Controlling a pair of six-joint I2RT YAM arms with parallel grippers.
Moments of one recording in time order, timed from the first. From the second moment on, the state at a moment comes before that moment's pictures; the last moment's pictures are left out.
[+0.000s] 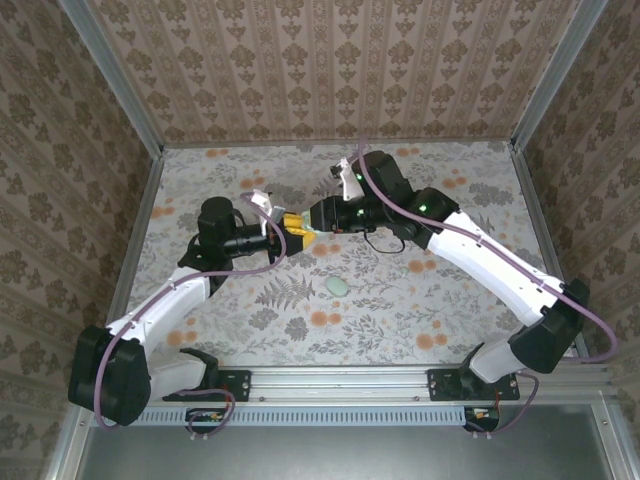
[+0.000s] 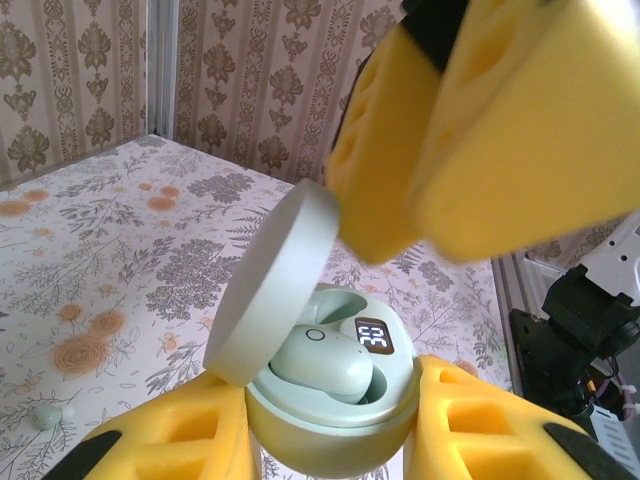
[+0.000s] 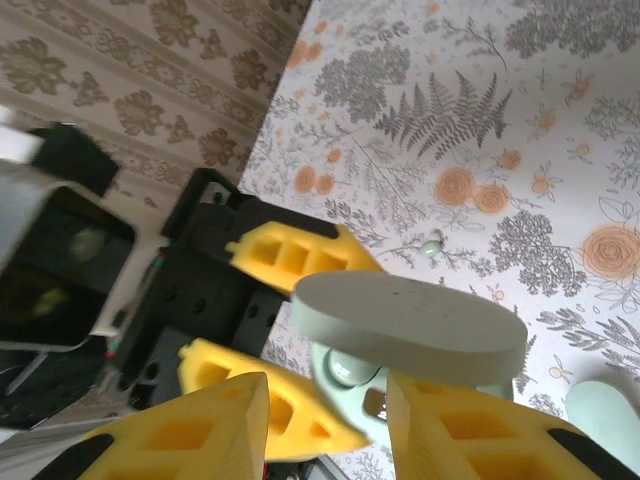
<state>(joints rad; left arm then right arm) -0.42 1.17 0.69 0.30 0.97 -0.10 0.72 1.47 1.53 -0.67 -0.31 0.64</state>
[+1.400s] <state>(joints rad) -0.18 1.18 0.69 0.04 0.93 -0.20 0.59 1.83 1.59 -0.66 -0.40 0.59</state>
